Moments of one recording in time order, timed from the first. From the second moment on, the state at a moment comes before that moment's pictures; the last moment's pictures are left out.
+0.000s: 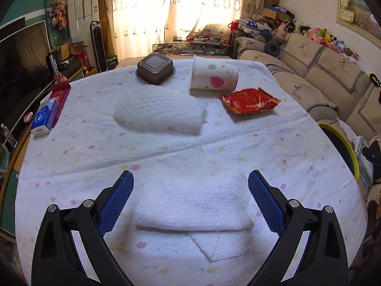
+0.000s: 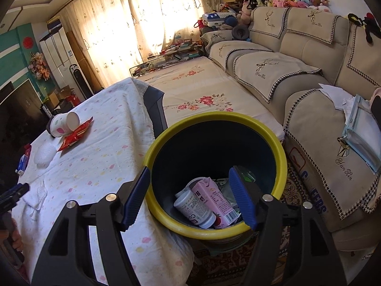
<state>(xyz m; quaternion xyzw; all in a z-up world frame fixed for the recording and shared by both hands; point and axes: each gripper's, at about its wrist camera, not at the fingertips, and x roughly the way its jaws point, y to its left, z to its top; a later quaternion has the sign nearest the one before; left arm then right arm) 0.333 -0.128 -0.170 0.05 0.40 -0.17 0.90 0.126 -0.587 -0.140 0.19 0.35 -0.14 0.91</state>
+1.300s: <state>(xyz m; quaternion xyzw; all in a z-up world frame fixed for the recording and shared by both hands) 0.252 -0.262 -0.096 0.08 0.37 -0.29 0.88 0.073 -0.613 -0.116 0.16 0.32 -0.14 0.92</state>
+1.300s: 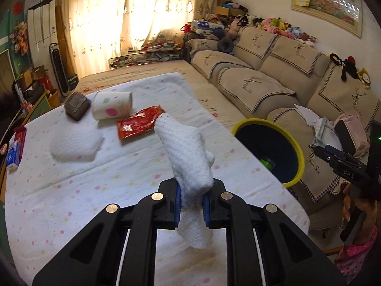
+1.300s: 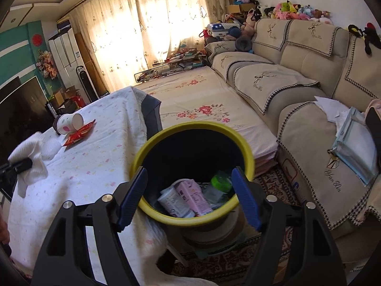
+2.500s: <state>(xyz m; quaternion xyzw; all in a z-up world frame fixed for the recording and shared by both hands) 0.290 -0.467 -0.129 0.09 0.39 -0.37 0.84 0.025 -0.673 -0.126 0.21 0.32 -0.17 0.91</state>
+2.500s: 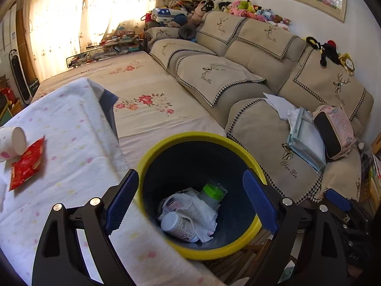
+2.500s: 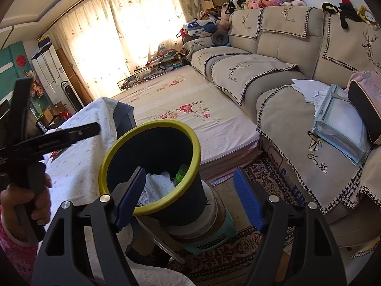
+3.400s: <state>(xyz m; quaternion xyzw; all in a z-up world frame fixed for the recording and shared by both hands) 0.331 -0.027 -0.134 0.00 0.29 -0.06 0.96 0.219 -0.465 -0.090 0.08 0.36 0.02 0.93</state>
